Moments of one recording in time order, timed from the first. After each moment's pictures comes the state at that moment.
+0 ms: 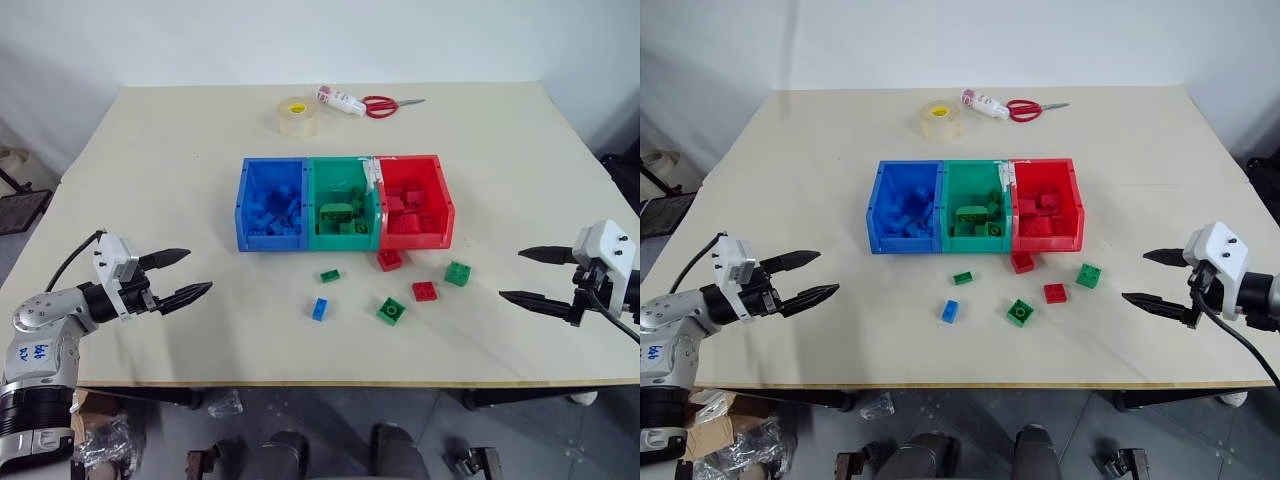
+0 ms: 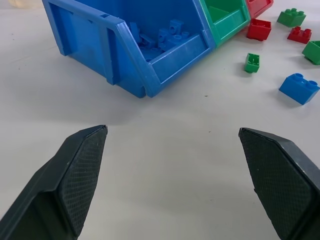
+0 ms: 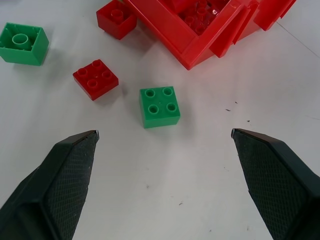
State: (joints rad) left arm -0.26 0.75 0.30 0.27 -0.45 0.14 -1.12; right arm -0.18 -1.04 -0.32 0.10 0.38 0.26 1.23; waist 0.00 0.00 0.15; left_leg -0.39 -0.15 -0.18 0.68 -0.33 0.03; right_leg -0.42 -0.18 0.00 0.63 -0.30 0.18
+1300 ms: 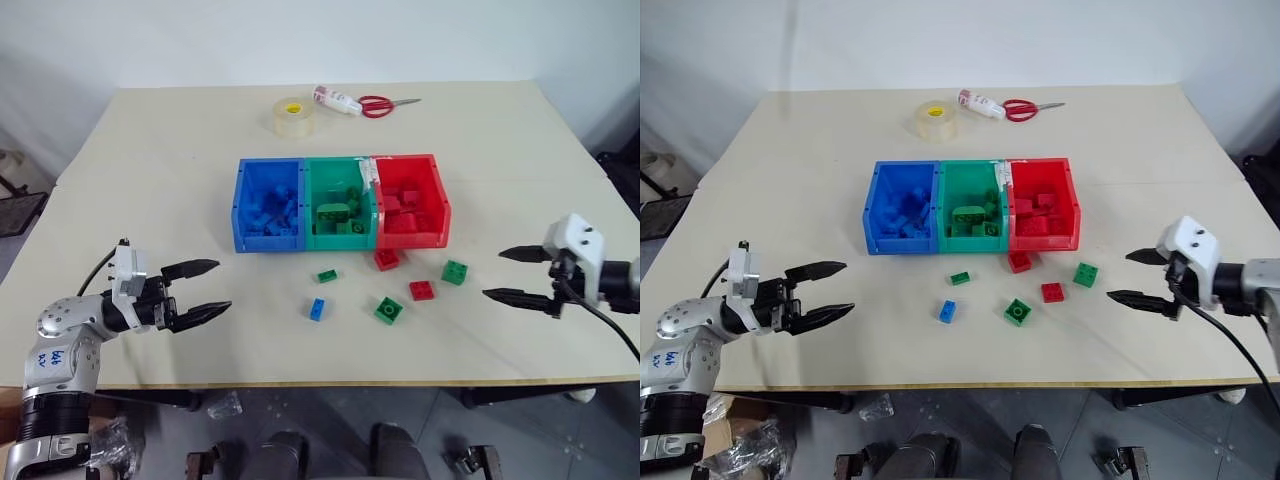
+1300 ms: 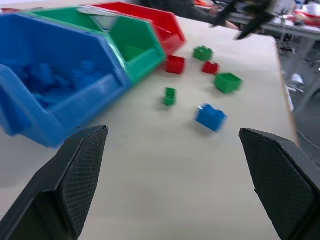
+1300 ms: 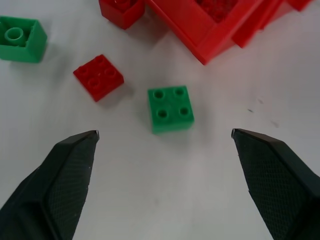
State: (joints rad) left arm -0.21 0.67 0.28 0.21 -0.55 0.09 -1.34; right arm -0.43 -0.99 -0.08 0.24 0.29 0.32 1.26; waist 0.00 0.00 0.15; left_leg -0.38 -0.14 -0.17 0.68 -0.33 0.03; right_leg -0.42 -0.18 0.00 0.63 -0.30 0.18
